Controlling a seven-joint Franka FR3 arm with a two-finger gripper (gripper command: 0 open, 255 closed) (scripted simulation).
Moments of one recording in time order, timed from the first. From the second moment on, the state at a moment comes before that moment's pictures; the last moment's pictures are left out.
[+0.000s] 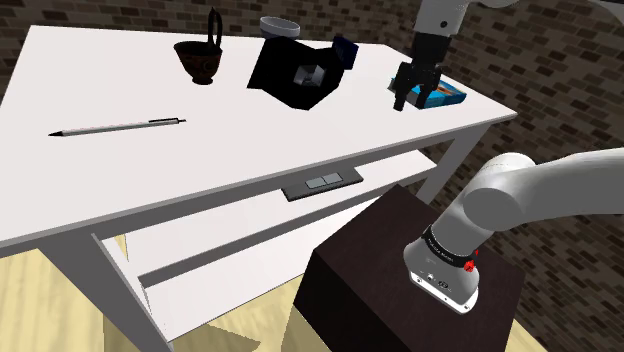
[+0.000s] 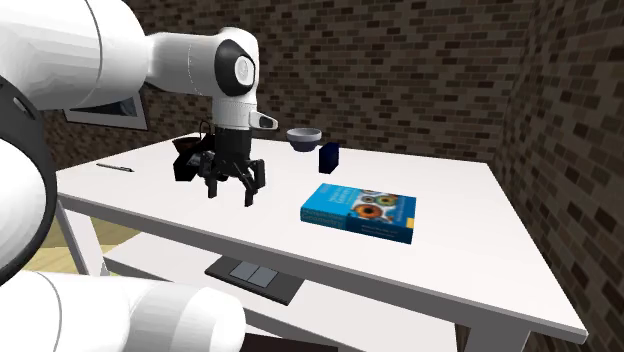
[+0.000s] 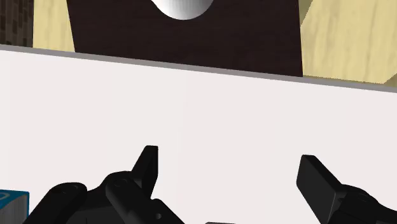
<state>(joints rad) 0.00 -0.78 -0.04 -2.43 0.05 1.48 0.14</state>
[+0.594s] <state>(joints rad) -0.01 -0.55 -0.10 -2.27 0.00 1.59 0.07</state>
